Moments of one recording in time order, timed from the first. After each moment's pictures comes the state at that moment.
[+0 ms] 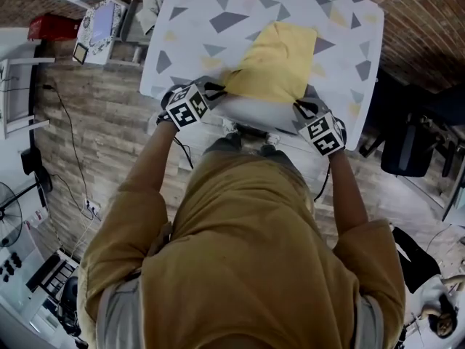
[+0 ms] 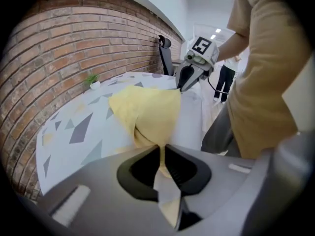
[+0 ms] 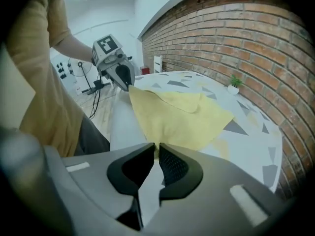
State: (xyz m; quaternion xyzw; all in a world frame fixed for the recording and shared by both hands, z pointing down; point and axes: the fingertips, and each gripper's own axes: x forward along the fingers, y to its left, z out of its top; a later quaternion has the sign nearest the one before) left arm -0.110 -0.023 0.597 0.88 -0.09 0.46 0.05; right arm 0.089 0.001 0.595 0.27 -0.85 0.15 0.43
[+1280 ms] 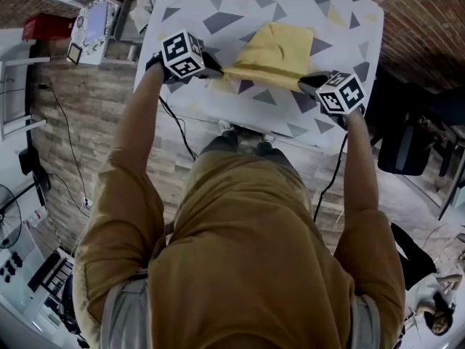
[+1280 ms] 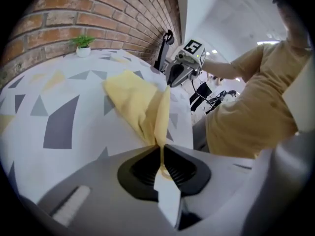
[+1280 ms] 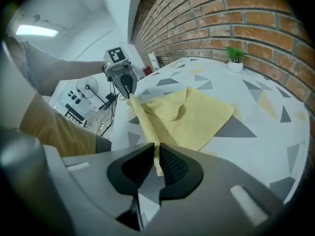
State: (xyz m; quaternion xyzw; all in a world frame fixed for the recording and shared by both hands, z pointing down) left arm -0.104 -0.089 0.588 0.84 0.08 0.47 0.25; right arm 0.105 -0.081 0.572 0.18 -0.84 0.30 0.41
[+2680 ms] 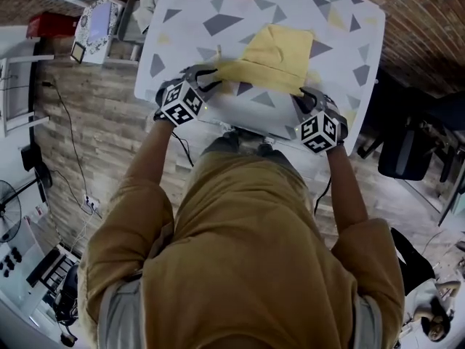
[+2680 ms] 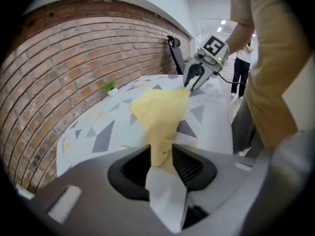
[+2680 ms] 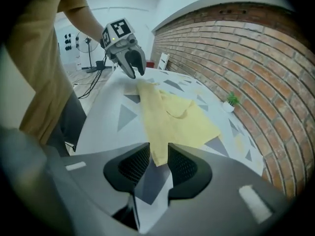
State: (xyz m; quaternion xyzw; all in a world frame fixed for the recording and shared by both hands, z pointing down) left arm -0.111 -0.083 0.594 0.87 -0.18 0.45 0.00; right arm 0.109 -0.043 0.604 0.27 -0.84 0.01 0.48
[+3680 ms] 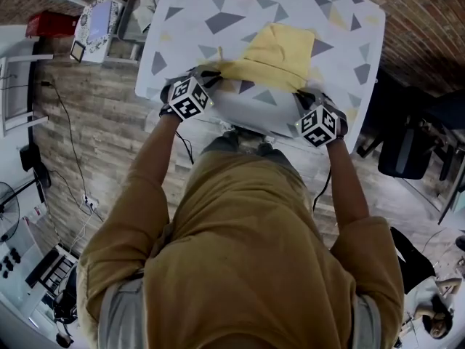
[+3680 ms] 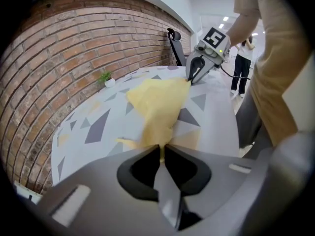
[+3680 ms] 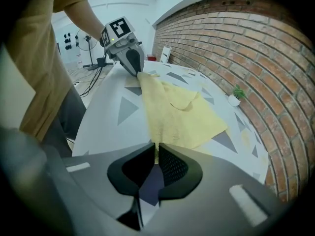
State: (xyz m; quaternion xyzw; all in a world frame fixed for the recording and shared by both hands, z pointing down) left arm -0.117 -0.081 0.628 0.86 -0.17 0.48 0.02; right arm 0.109 -0.042 0.624 0.25 -0.83 0.04 0.50
